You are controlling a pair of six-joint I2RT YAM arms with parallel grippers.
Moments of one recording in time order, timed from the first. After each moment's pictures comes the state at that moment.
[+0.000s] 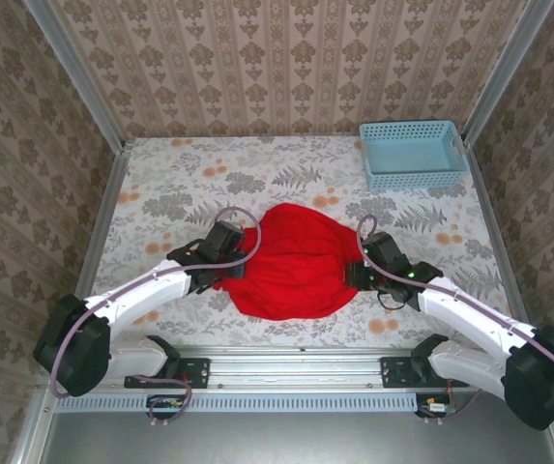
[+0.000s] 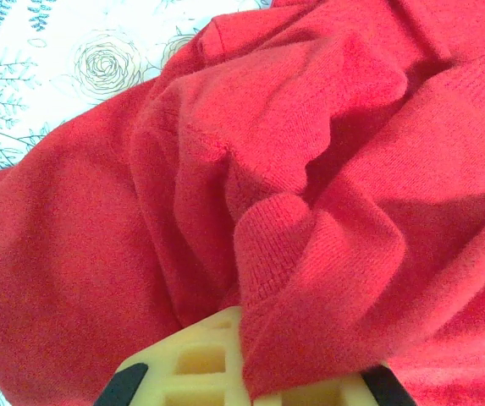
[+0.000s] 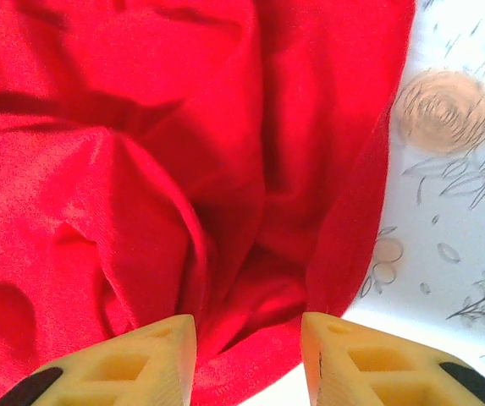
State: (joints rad) left arm -0.70 1.25 0.71 -0.45 -0.15 -0.44; right arm 0.52 1.06 0.56 -0.46 0.01 0.51
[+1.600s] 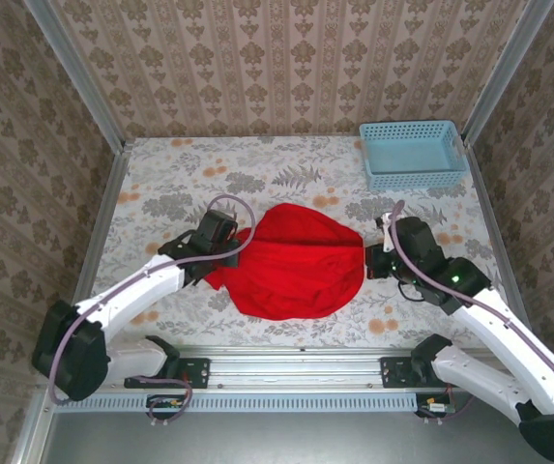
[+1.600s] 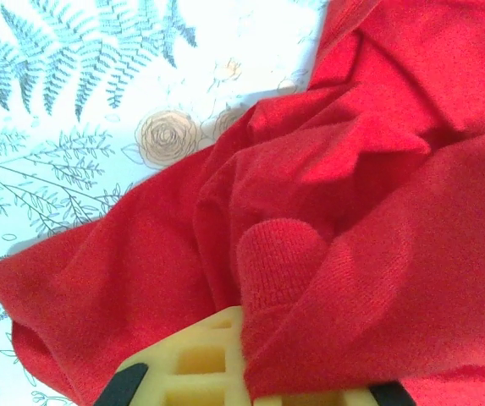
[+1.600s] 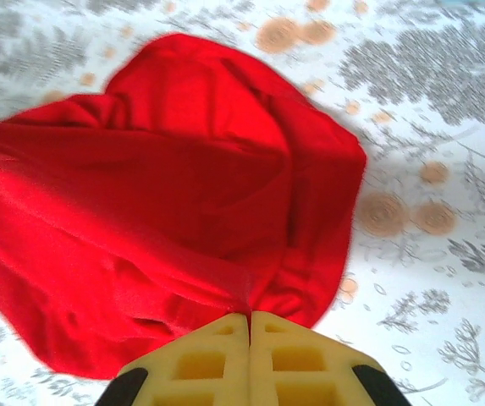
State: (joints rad) left arm -0.65 1.21 0.78 -0.49 -0.19 -0.37; right arm 0.53 0.81 0.88 -0.81 0.07 0.39
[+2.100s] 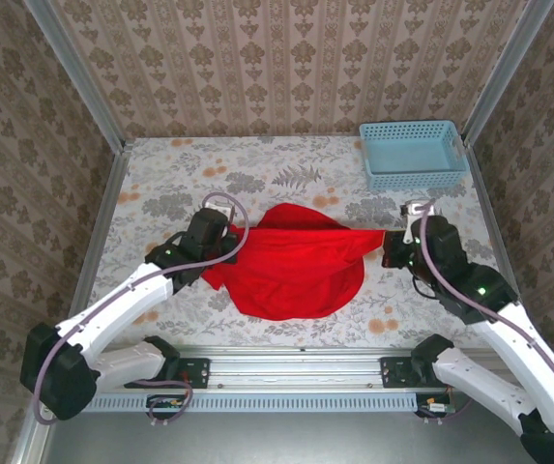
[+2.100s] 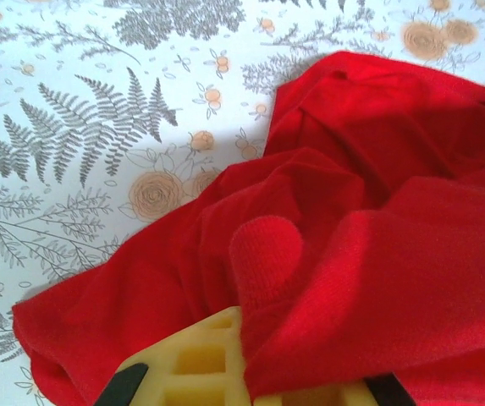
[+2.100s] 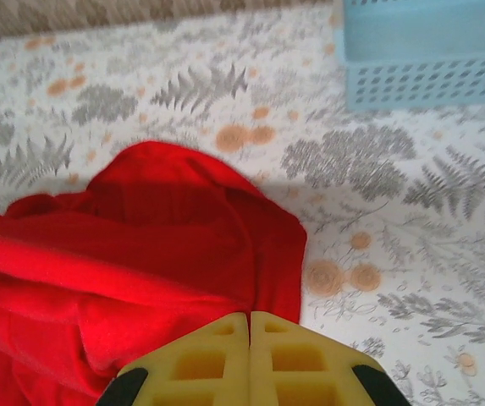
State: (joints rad) left arm -0.66 1.12 0.80 -0.48 -0.18 -0.33; right arm 0.50 0.78 0.95 -0.82 0.22 0.40
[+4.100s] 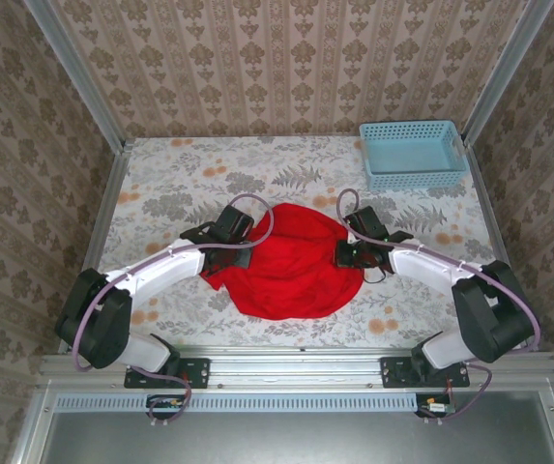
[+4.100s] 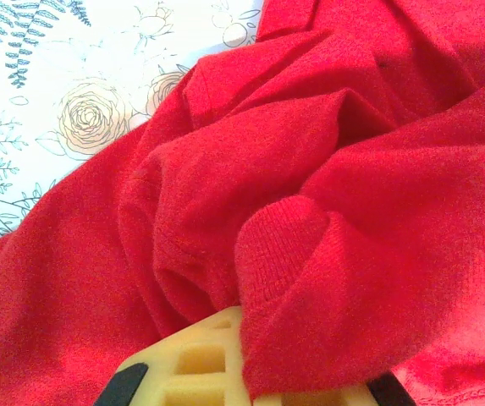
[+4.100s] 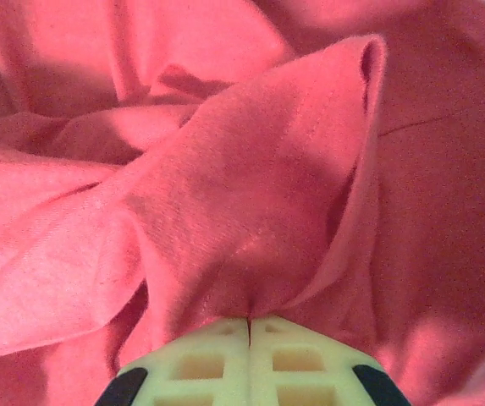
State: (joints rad) left arm -0.67 1.43 0.87 -0.51 -0.14 -0.33; right arm 0.44 1.43 0.77 -0.36 -0.10 0.49
